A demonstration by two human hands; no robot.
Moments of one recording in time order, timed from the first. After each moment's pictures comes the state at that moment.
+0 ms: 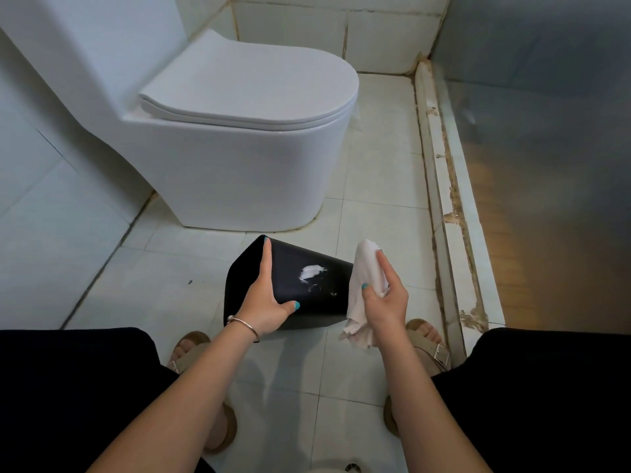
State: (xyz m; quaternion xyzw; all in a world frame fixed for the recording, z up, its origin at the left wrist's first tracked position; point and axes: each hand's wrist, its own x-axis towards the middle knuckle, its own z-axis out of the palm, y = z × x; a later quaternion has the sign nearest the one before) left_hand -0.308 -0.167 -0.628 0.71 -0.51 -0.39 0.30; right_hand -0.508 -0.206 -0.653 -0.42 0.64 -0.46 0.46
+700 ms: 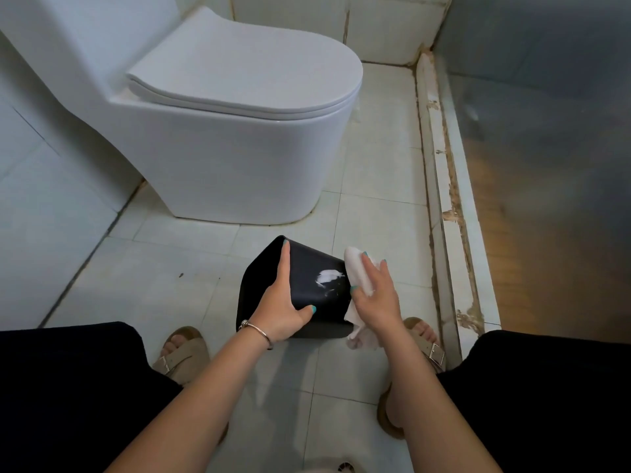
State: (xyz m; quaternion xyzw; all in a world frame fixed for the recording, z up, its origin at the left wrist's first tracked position) left_hand -0.333 -0.170 -0.633 0.69 -0.52 -0.41 0.27; right_hand -0.517 -0.226 -0.675 -0.59 0.66 -0.21 0.41
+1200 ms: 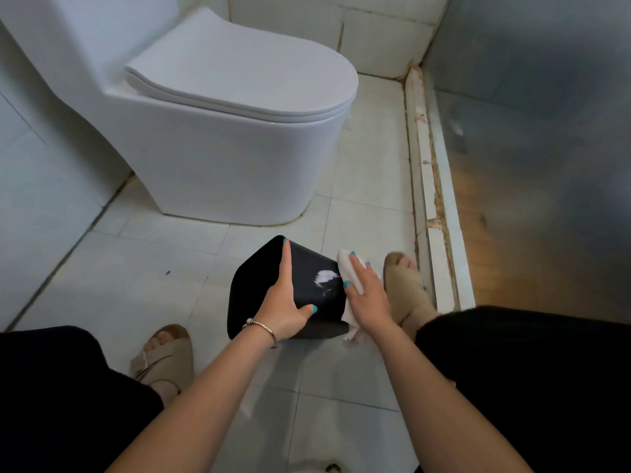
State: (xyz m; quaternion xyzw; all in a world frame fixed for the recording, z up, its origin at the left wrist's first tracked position) left_hand -0.348 -0.167 -0.631 0.69 -0.51 -0.43 0.28; right_hand -0.523 -0.232 -0.677 -0.67 0.64 -0.15 0.34
